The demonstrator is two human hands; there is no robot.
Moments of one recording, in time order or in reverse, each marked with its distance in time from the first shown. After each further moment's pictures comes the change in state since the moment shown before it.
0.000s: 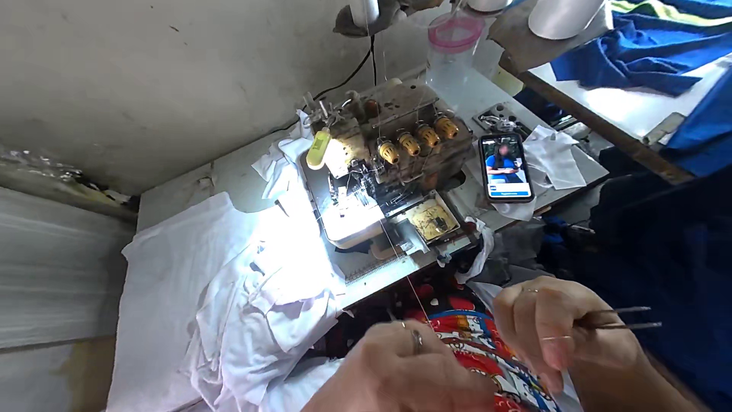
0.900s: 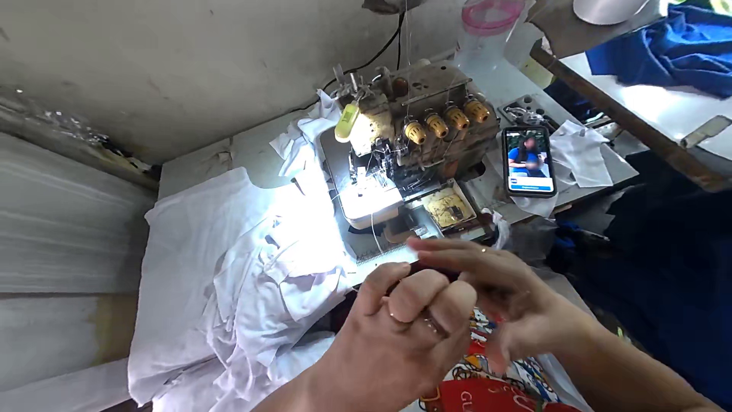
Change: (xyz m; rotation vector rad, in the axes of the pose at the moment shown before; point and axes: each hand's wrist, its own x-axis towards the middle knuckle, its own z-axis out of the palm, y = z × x) left_hand -0.007 0.011 -0.004 1.083 0.084 0.152; right_hand 0.044 0.027 0.025 -0.380 -0.018 0.122
